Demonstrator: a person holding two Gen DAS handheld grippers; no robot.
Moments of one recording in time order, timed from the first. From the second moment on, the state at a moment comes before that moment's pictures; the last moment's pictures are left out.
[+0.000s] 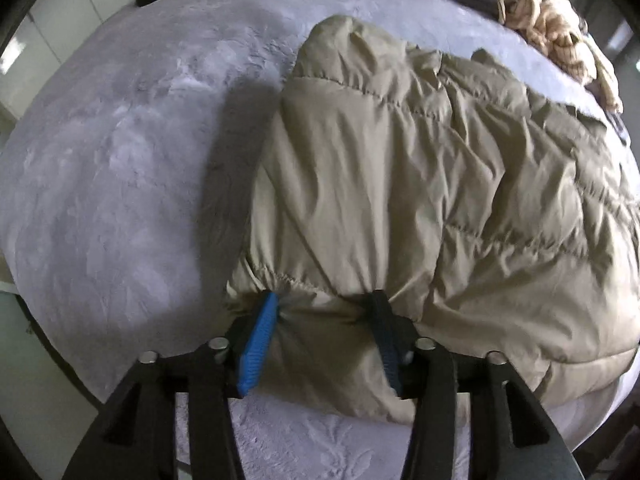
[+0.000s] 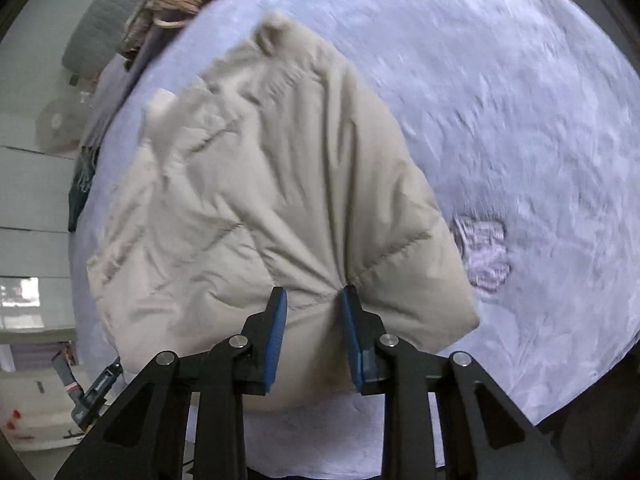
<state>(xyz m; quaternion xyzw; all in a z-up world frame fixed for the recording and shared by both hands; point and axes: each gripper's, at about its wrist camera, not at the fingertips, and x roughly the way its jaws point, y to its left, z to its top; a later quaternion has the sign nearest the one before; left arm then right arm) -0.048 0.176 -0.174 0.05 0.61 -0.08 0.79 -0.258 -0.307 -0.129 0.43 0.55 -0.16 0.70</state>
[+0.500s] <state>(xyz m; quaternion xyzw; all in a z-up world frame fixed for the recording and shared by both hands) -0.085 0.150 -0.117 0.04 0.60 -0.09 0.80 -0.249 -0.268 -0.066 0.40 0.55 -0.10 0.73</state>
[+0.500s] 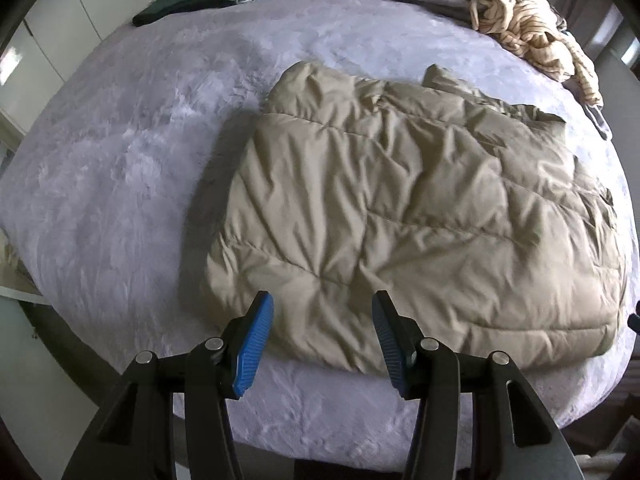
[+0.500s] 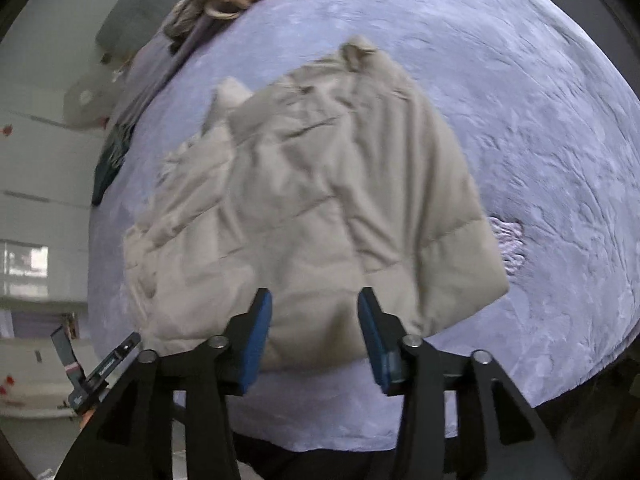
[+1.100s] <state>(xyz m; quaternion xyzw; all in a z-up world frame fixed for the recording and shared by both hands) -0.122 0.146 -0.091 0.08 0.58 -0.08 0.81 -0.253 -0.224 -0.064 0.38 0.57 -0.07 0.73</state>
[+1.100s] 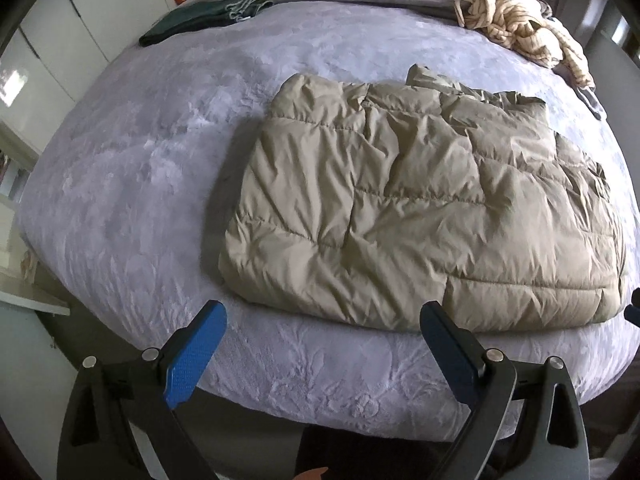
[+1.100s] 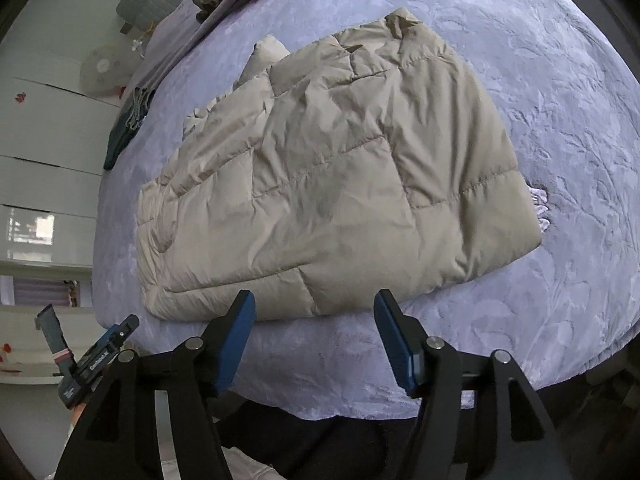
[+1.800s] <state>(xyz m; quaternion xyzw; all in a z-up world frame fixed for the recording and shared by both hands) -0.016 0.173 -0.112 0.11 0.60 -0.15 0.78 -0.146 -0.139 -0.067 0.37 0.57 -0.07 0.73</state>
